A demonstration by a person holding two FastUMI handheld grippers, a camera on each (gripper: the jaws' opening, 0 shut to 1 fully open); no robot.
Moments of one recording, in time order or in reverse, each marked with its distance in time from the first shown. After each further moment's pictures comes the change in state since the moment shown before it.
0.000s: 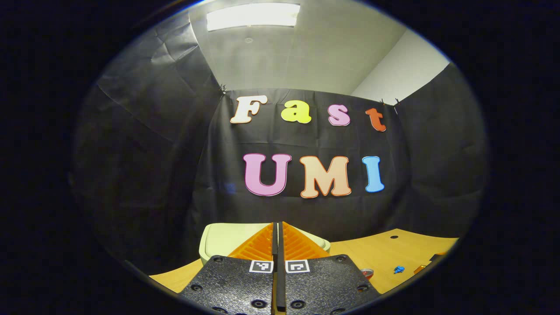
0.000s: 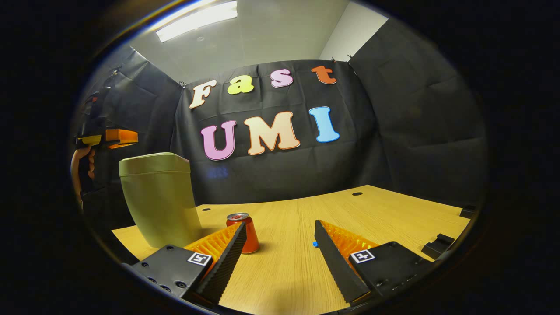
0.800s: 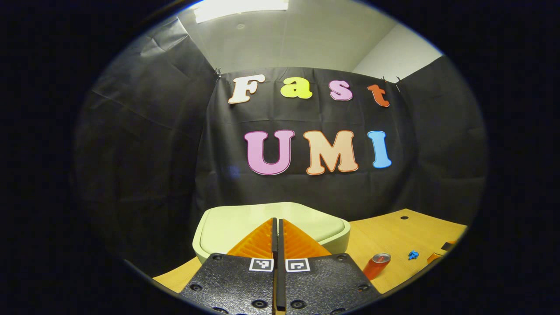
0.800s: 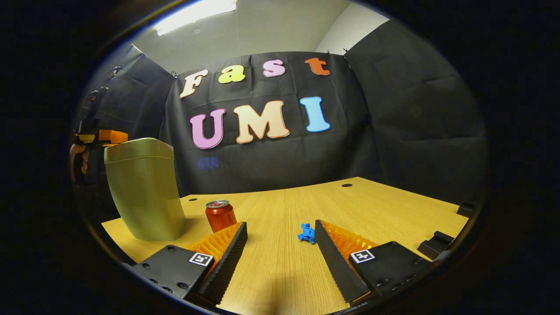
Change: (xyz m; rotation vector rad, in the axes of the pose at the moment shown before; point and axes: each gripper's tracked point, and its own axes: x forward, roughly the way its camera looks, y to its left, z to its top) left arm 0.014 0.007 -0.041 0.065 0.135 0.015; right arm 0.016 -0.023 -0.024 -0.008 0.062 -0.048
